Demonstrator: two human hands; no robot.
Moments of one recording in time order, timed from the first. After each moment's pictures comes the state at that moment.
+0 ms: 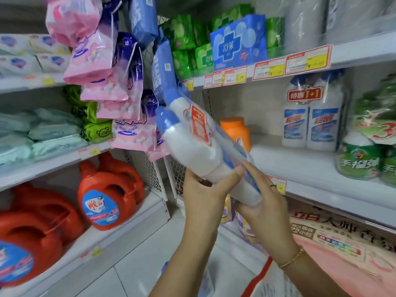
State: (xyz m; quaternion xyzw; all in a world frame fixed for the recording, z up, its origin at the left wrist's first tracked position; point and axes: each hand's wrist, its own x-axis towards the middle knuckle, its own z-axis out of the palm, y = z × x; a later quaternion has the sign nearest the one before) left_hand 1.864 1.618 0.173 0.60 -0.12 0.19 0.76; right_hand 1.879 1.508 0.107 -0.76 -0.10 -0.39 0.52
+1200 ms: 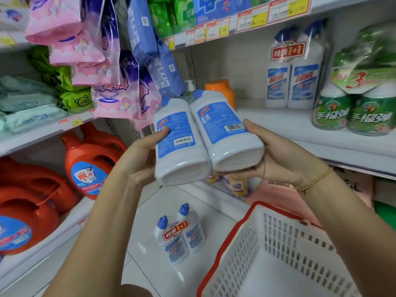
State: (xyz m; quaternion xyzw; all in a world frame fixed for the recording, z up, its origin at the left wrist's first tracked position) left_hand 1.871 1.711 0.187 0.53 -0.05 -0.18 0.83; right_hand 1.841 1.462 0.157 -0.48 -0.10 0.22 0.84
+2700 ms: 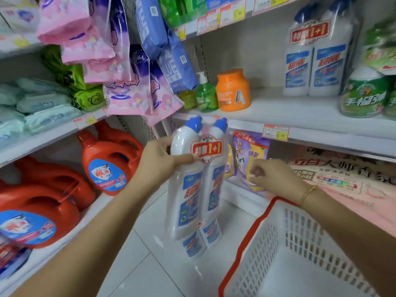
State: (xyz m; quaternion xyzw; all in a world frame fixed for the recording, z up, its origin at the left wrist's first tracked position) left_hand 1.873 1.730 0.165 0.85 -0.10 0.08 0.51; right_hand 1.889 1.476 0.054 -0.95 -0.10 -0.09 0.29
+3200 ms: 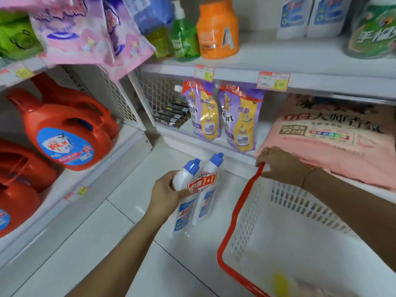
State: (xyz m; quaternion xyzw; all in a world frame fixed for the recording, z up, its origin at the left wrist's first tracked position) left_hand 1.890 1.767 -0.039 0.87 -0.01 -0.07 0.49; right_hand 1.896 1.451 -0.059 -0.99 -0.09 0.04 0.08
